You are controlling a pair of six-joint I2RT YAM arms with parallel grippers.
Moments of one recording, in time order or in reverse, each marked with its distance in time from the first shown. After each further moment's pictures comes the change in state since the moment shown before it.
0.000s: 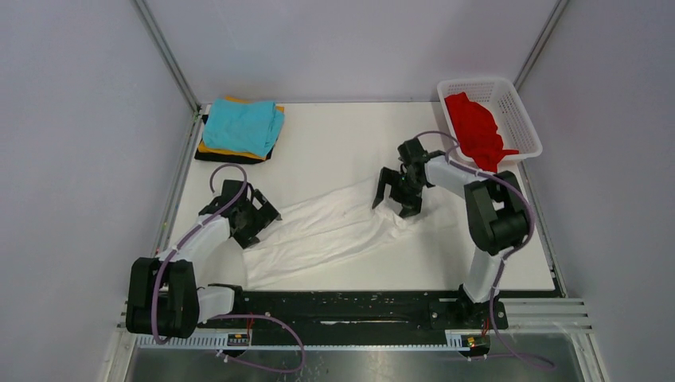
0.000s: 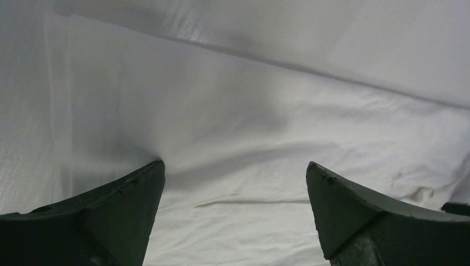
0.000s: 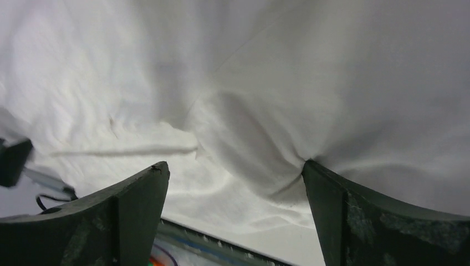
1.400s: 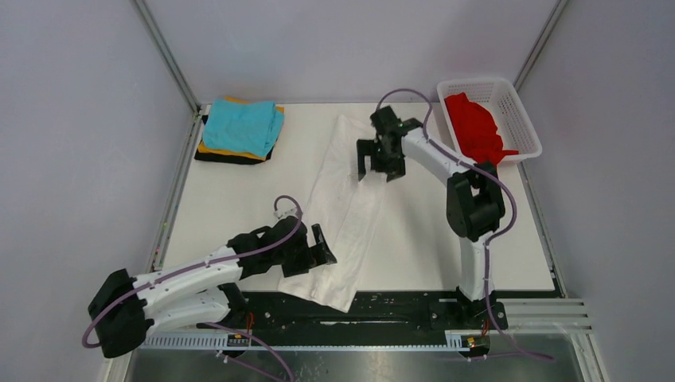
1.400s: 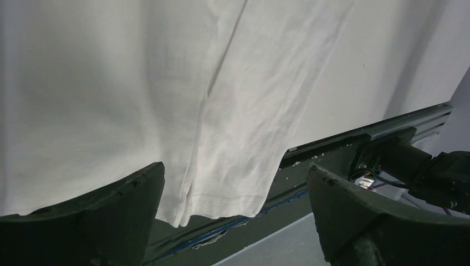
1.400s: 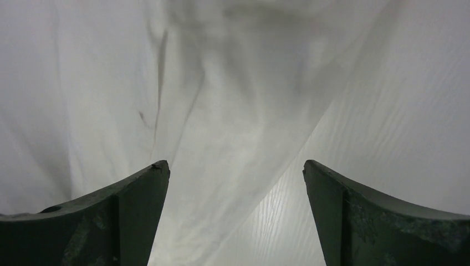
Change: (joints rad) left arm -0.839 -0.236 -0.099 0.043 -0.038 -0.356; right arm 0.065 0.332 0.743 -0.250 0.233 -0.214
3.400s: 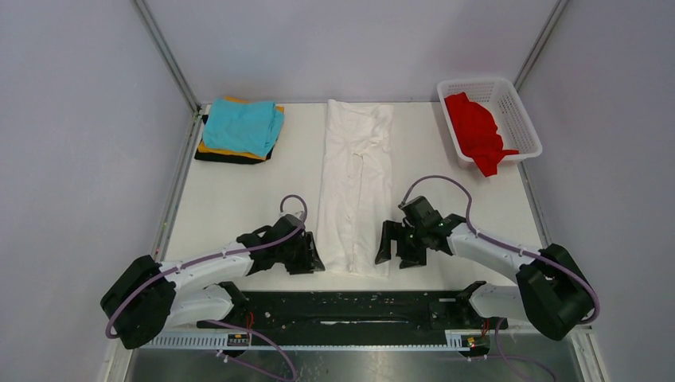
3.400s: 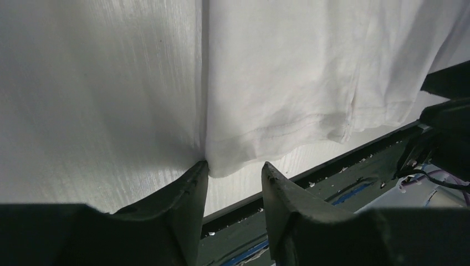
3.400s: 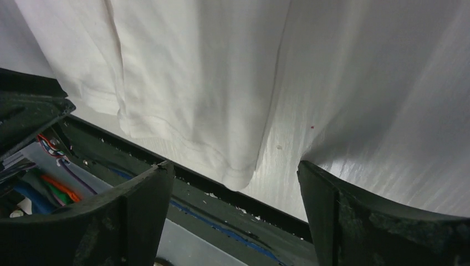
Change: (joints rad) left arm 0.128 0.113 -0.074 0.122 0.116 0.220; right arm 0.172 -0.843 -1.259 0.441 -0.227 0.296
